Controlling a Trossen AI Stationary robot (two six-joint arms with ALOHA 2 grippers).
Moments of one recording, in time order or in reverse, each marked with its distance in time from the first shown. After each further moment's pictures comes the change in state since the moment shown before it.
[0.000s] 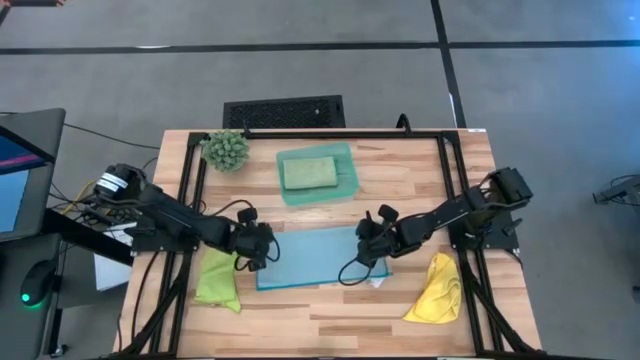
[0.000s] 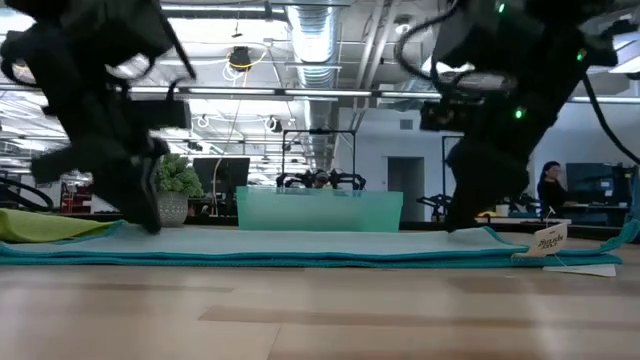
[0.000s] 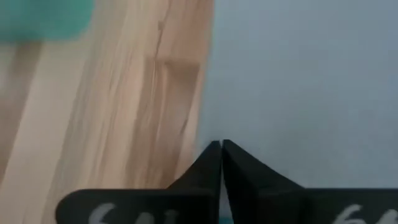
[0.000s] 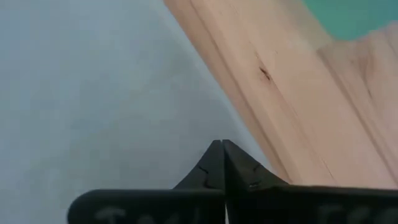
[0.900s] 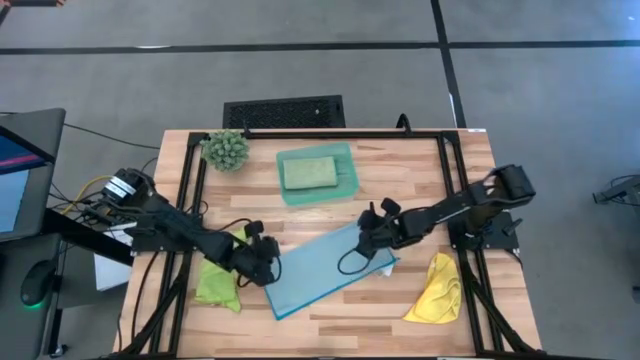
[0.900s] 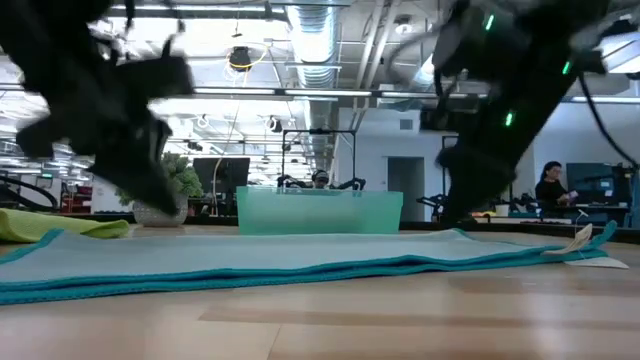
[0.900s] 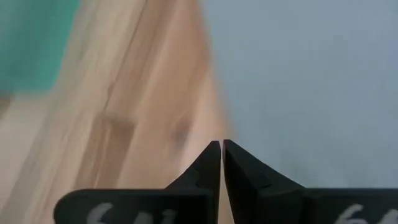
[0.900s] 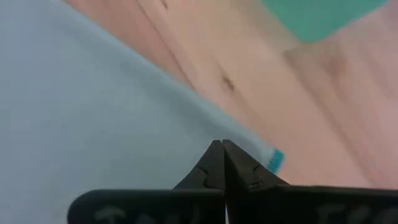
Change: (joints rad) left arm -0.162 0.088 0.096 0.077 -0.121 -0.132; right arm -0.072 -0.038 -0.060 0.065 0.012 -0.010
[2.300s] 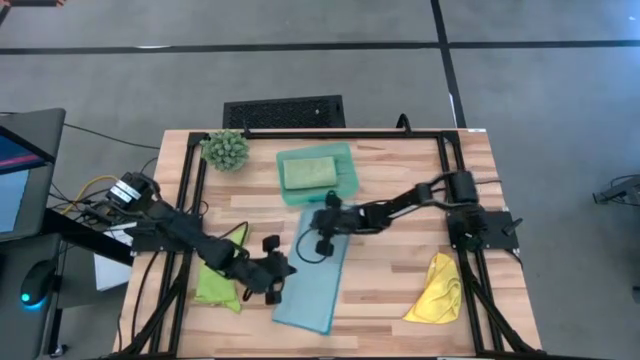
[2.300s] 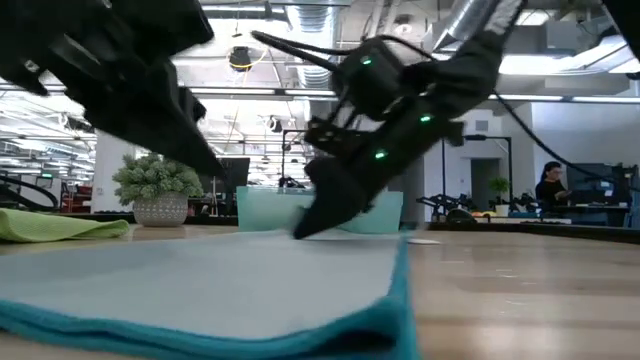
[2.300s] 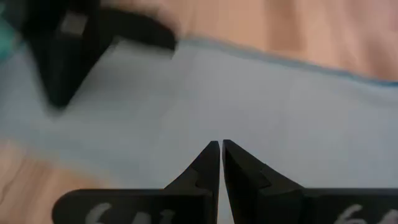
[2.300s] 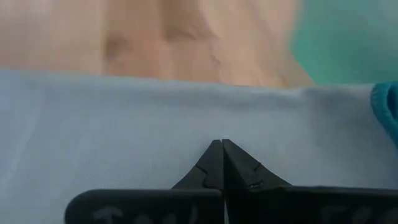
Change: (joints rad) left arm -0.056 0.061 0.036 0.404 0.044 0.163; right arm -0.163 0.423 0.273 0.628 -0.335 -0.544
